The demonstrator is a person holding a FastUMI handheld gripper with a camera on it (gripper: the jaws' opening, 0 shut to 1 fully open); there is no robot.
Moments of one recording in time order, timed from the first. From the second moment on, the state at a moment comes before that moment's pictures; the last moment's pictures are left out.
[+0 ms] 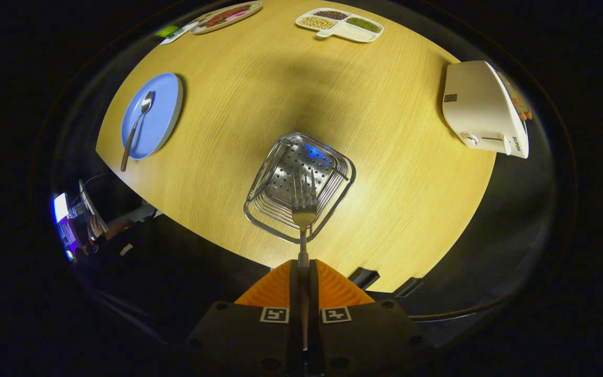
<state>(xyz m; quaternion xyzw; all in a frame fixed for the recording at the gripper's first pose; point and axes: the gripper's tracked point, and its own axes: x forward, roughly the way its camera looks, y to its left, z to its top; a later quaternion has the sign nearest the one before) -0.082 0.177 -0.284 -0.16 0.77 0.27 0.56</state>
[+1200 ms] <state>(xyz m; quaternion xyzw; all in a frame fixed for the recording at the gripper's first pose) -0.032 0.223 -0.235 -0.04 0.67 0.28 0.69</state>
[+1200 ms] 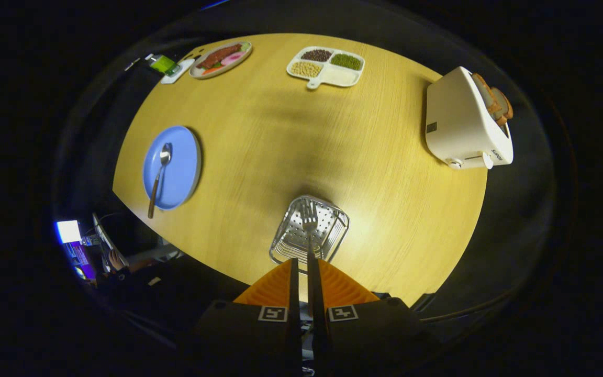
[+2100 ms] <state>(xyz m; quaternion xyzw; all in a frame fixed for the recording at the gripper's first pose) -0.126 0.513 -0.179 0.08 0.58 0.42 0.69</state>
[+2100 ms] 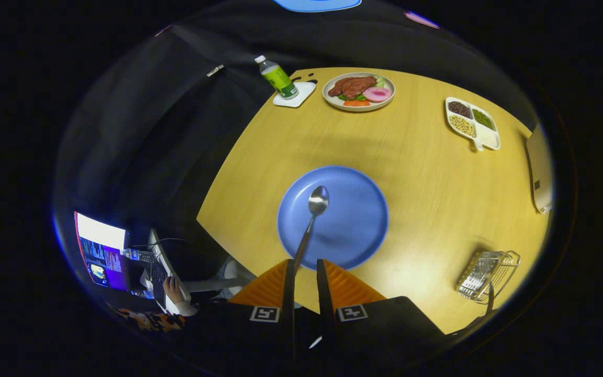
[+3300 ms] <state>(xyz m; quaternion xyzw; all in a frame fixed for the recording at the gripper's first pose) -0.131 0.582 -0.284 0.05 0.67 0.34 0.66</state>
